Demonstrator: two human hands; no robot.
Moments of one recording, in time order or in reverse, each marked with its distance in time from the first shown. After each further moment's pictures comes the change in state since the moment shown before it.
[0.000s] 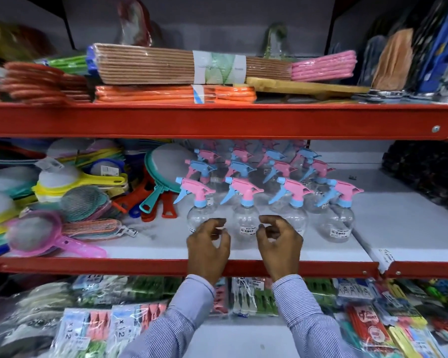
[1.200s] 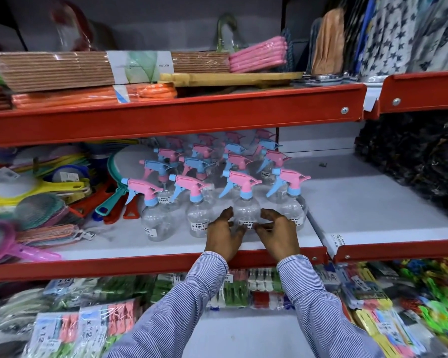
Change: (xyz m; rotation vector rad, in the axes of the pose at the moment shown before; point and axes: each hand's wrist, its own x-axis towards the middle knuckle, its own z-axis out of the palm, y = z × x) left_hand -0.010 0.057 0.129 0.036 -0.337 -0.065; right_hand 0.056 0.073 -0.094 -0.116 -0.264 0.088
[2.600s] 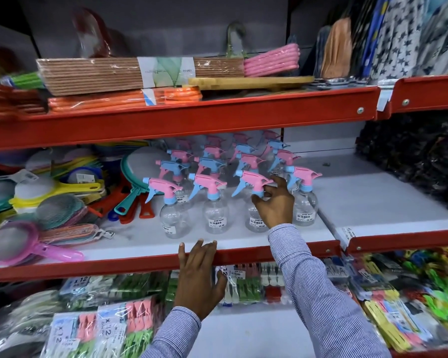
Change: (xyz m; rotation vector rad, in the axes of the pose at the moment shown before) left_hand -0.099 -0.076 -0.080 0.571 -0.001 0.272; right_hand 0.020 -0.069 0.029 0.127 0.286 0.015
